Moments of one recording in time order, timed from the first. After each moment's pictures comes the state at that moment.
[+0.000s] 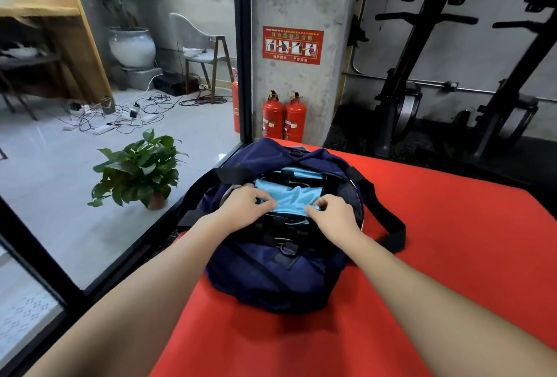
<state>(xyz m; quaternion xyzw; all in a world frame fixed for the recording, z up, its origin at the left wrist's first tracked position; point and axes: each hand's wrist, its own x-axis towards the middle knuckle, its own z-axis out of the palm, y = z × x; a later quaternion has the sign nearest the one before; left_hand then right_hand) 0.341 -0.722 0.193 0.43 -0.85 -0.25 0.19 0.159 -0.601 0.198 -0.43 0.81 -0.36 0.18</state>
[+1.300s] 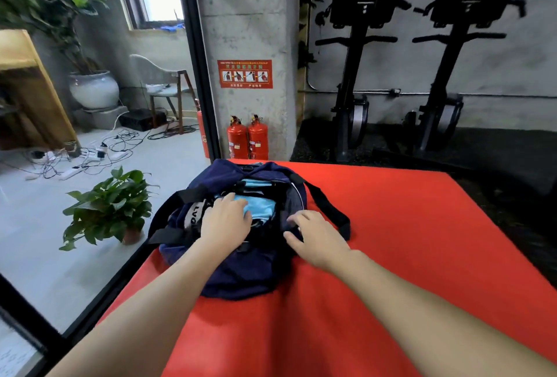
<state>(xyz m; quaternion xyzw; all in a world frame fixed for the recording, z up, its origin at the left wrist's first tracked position) 0.307 -0.620 0.234 0.45 -0.88 -0.02 0.17 0.143 -0.474 0.224 -0.61 0.77 -0.19 0.05</state>
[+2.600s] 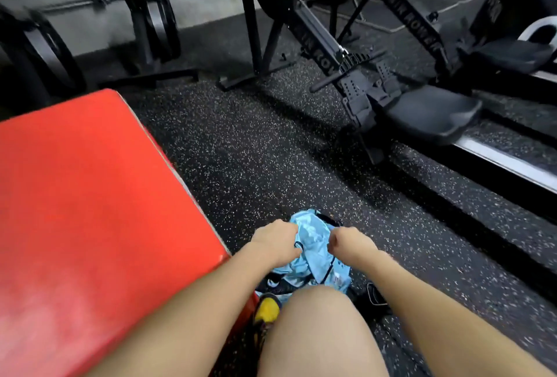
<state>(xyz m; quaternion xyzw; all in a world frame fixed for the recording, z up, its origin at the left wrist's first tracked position) -0.105 0.013 0.071 -0.05 -0.97 -0.09 -0.23 -0.142 0.207 0.007 -0.06 0.96 -0.12 0.25</state>
